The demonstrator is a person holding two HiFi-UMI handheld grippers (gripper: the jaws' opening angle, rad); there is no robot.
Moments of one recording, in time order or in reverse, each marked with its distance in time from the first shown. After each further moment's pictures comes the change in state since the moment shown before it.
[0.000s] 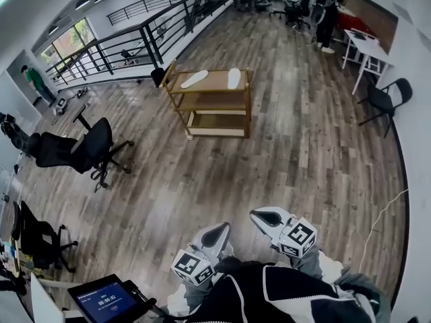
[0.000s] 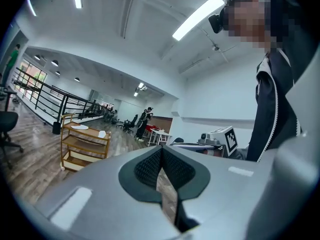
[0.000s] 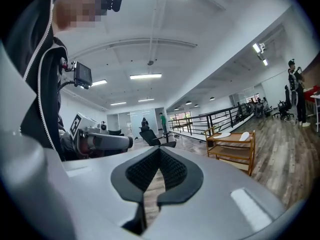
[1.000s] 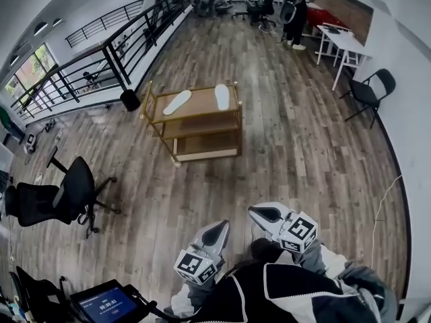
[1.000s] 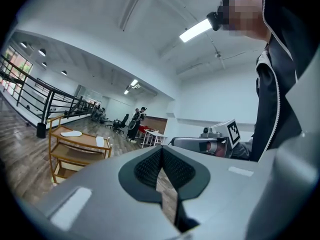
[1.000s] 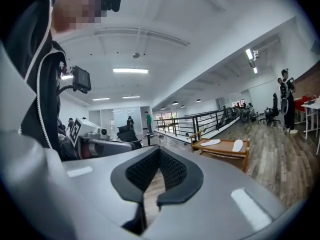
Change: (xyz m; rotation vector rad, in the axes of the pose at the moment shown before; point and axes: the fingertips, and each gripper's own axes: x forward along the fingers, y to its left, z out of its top) left arm 0.080 0.247 0.060 -0.001 0.009 -0.162; right arm 0.209 -0.133 0.054 -0.011 0.008 -0.175
